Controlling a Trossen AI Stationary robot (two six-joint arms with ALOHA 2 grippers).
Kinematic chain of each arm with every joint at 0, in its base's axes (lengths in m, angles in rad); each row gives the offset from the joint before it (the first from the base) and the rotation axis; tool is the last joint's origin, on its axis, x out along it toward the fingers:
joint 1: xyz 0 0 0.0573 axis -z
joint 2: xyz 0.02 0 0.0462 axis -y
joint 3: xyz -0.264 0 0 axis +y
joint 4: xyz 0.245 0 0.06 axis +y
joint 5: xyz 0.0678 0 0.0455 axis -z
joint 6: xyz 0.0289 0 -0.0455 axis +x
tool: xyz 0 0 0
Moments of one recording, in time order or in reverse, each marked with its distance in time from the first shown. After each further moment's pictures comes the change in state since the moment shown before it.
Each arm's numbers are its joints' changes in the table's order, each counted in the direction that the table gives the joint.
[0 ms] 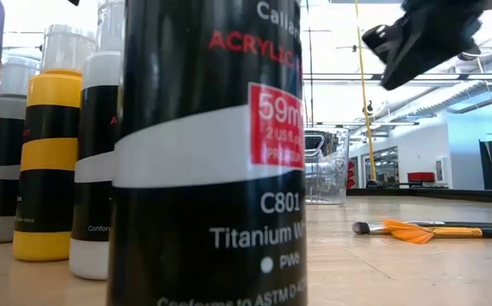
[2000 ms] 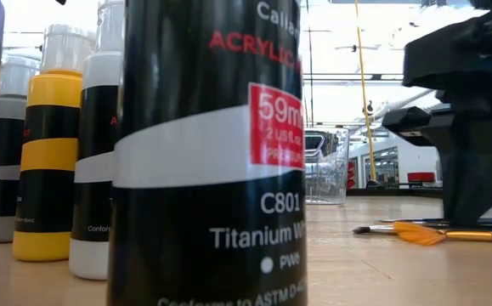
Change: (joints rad) left arm 0.037 0.000 0.000 0.146 -0.063 -0.049; right arm -0.088 -0.424 0.131 -0.201 -0.010 0.093
